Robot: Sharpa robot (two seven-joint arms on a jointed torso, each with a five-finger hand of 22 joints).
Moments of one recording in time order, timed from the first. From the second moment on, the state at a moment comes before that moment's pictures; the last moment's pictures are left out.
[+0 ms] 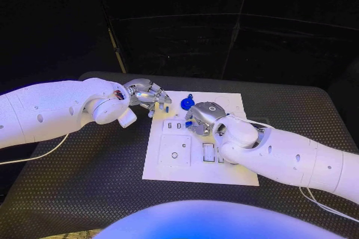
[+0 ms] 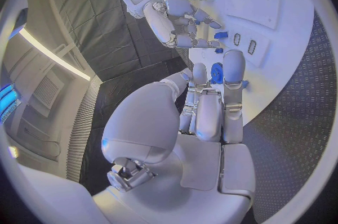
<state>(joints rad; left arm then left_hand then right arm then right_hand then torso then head) 1.33 -0.91 -0.20 1.50 -0.44 -0.08 -0.09 1.27 0.04 0.32 0.06 0.11 0.76 0.13 0.56 0.31 1.03 0.04 0.79 0.54 1.47 -0.03 1.32 1.26 0.15 1.21 0.08 0.93 0.65 0.99 -0.49 -0.02 1.44 -1.84 -0.32 -0.39 1.42 -0.12 0.33 0.09 0.08 0.99 0.16 0.07 0.07 1.41 0.07 1.35 1.31 1.46 -0.01 1.52 1.31 0.14 1.16 0.10 1.22 0.80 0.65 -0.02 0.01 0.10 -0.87</state>
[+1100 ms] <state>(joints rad) 1.33 -0.91 -0.20 1.50 -0.44 -0.07 -0.09 1.27 0.04 0.32 0.06 0.11 0.76 0.13 0.56 0.31 1.03 0.04 0.79 0.54 1.47 -0.03 1.32 1.26 0.15 1.21 0.08 0.93 0.65 1.00 -0.47 -0.02 1.40 -1.83 -0.29 -0.38 1.40 -0.07 0.35 0.08 0.07 1.15 0.10 0.14 0.09 1.44 0.02 1.37 1.31 1.47 -0.04 1.52 1.31 0.14 1.18 0.08 1.23 0.83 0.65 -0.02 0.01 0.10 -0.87</state>
